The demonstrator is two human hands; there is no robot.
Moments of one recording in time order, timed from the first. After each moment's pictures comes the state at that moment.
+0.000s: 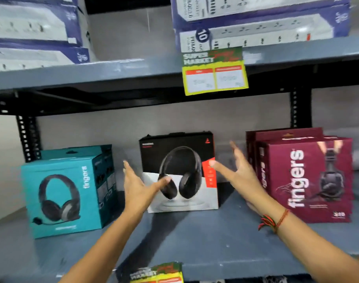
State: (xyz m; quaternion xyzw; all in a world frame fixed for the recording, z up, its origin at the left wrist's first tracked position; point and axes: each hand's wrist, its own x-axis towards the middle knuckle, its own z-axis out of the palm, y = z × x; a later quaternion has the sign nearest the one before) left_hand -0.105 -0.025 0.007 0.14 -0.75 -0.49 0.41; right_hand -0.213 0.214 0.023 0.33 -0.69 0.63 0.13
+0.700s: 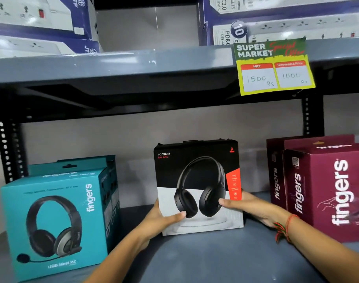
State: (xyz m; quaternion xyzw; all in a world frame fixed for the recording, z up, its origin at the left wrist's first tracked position) left_hand -0.161 -0.128 -0.038 0.05 -0.82 -0.56 0.11; right_hand -0.278 0.155 -0.015 0.33 -0.73 0.58 -0.12
